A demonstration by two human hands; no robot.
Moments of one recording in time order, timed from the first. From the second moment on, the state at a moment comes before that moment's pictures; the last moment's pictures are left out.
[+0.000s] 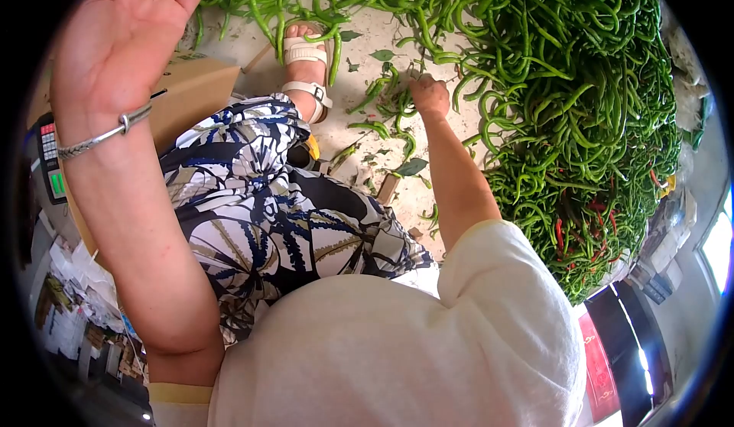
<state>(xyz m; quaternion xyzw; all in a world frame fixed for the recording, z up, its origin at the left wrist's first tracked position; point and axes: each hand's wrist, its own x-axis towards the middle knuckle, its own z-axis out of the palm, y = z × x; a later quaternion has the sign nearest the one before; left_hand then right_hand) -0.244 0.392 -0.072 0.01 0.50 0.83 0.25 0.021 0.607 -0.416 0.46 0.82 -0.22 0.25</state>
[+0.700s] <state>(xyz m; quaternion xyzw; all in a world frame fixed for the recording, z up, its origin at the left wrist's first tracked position) -0.238 0.391 -0.066 0.01 0.50 0.83 0.26 0.059 0.650 -0.340 0.35 0.40 -0.85 -0.08</state>
